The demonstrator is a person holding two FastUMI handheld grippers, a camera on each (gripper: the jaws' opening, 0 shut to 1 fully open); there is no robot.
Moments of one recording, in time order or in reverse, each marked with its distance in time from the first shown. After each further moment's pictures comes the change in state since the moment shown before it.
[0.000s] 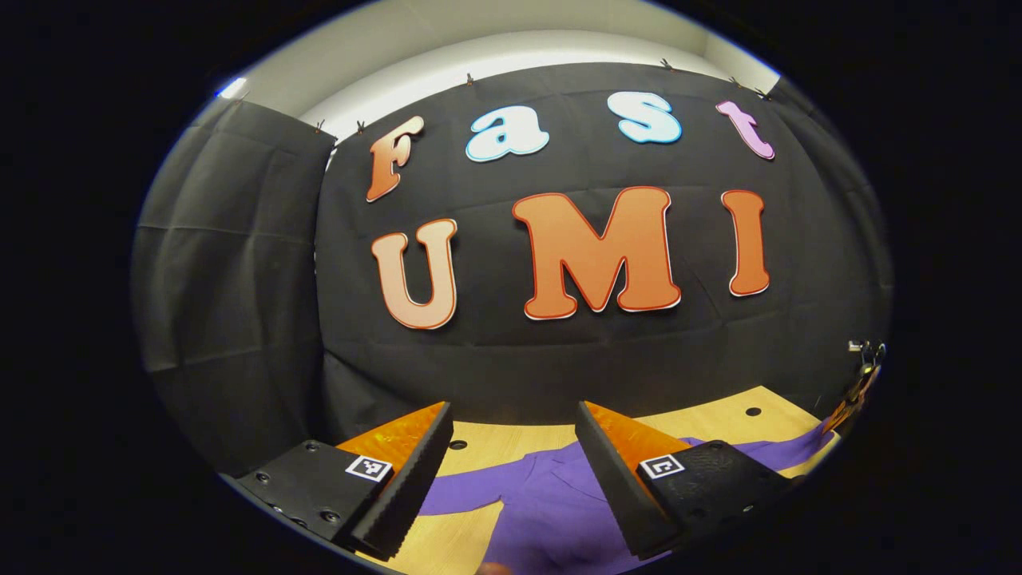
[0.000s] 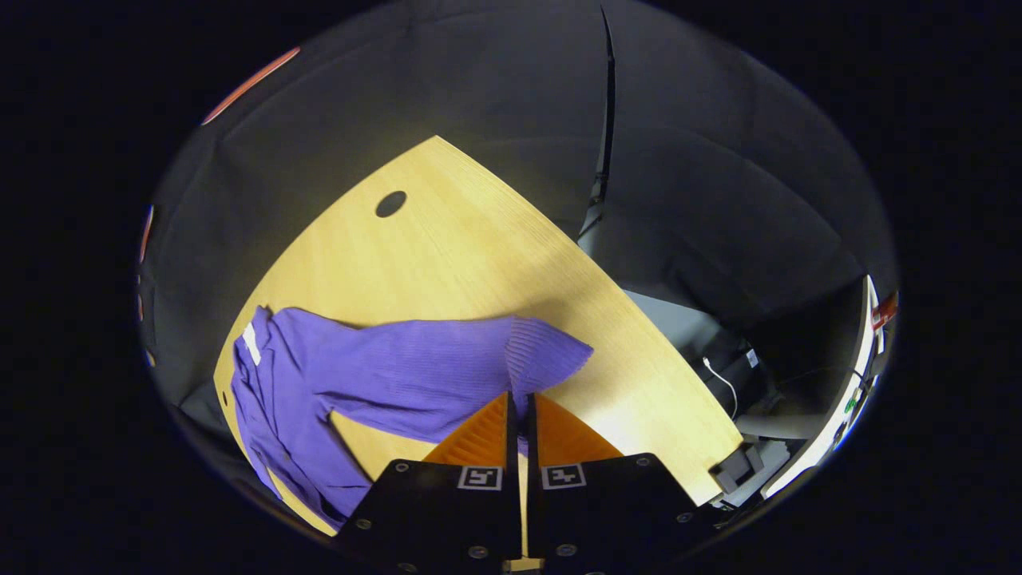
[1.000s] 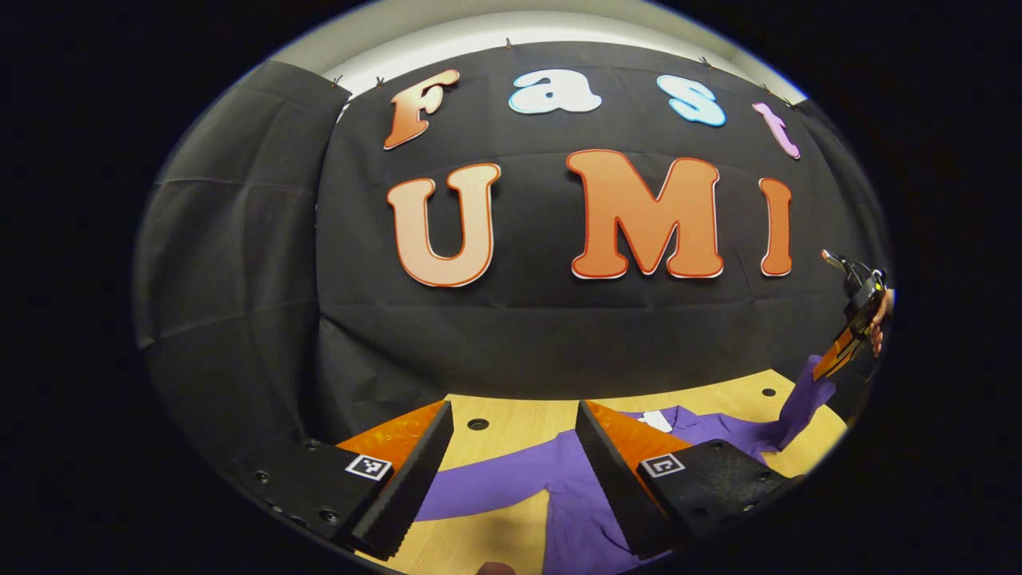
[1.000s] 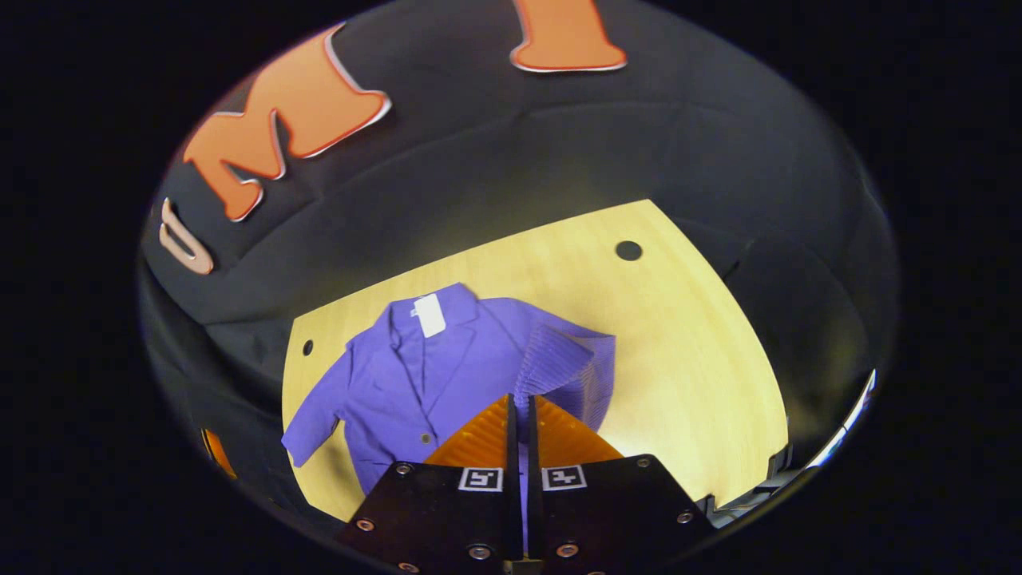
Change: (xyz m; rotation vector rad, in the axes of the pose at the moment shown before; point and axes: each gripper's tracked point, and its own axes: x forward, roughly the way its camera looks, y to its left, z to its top) left arm 0.051 0.125 -0.069 -0.053 0.118 -0.021; right arm -0.138 0.284 -0.038 -0.350 -0.132 0.261
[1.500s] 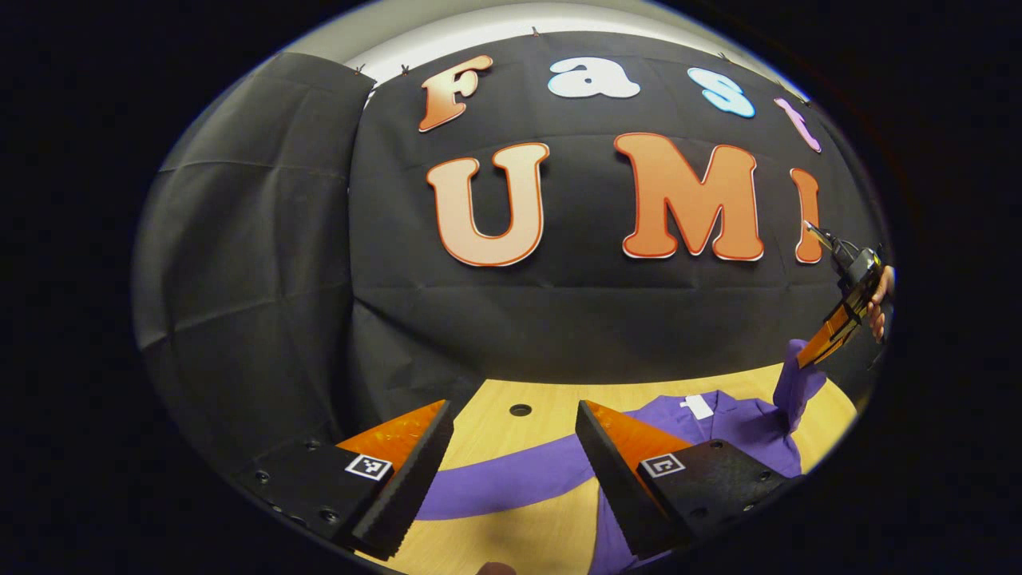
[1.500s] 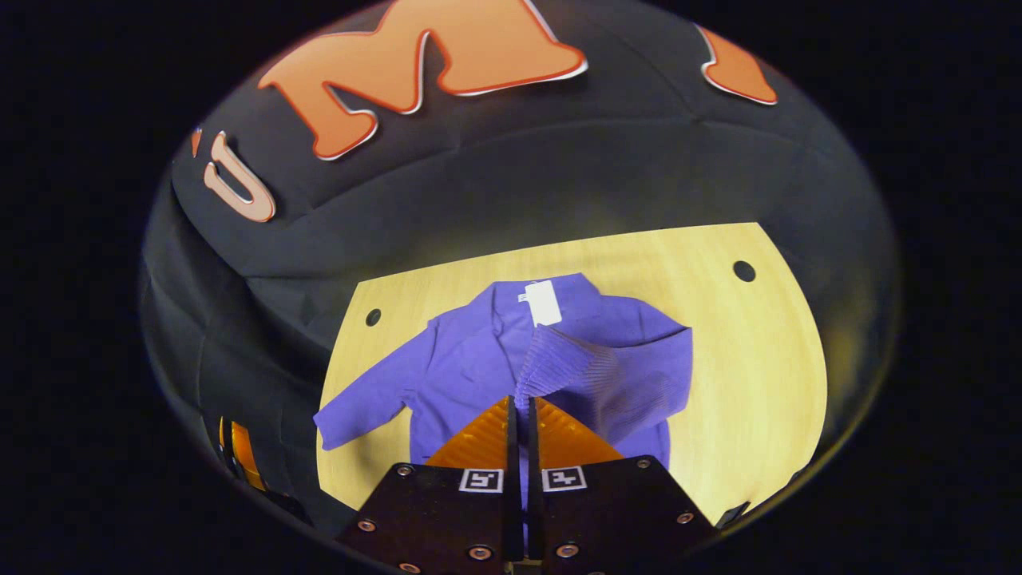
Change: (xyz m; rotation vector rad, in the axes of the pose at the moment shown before) left arm 0.004 0.077 -0.027 0.002 0.057 0.093; right arm 0.026 0.151 -0.011 -0.159 0.041 0.167
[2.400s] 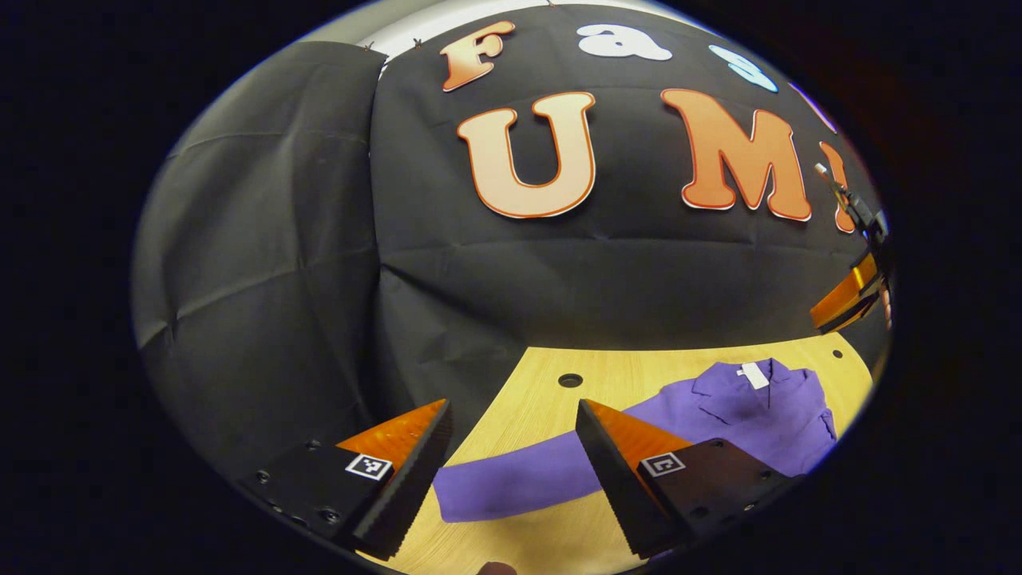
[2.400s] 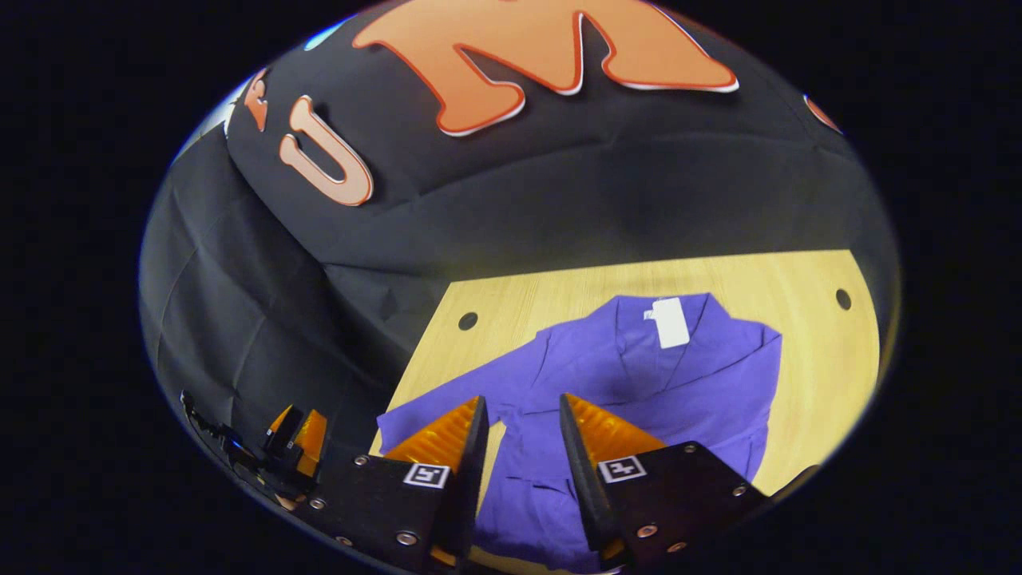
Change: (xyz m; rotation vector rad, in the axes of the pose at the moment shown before) left arm 0.063 0.069 -0.059 0.023 0.127 0.083; right arm 0.011 0.109 0.011 -0.109 -0.140 0.238
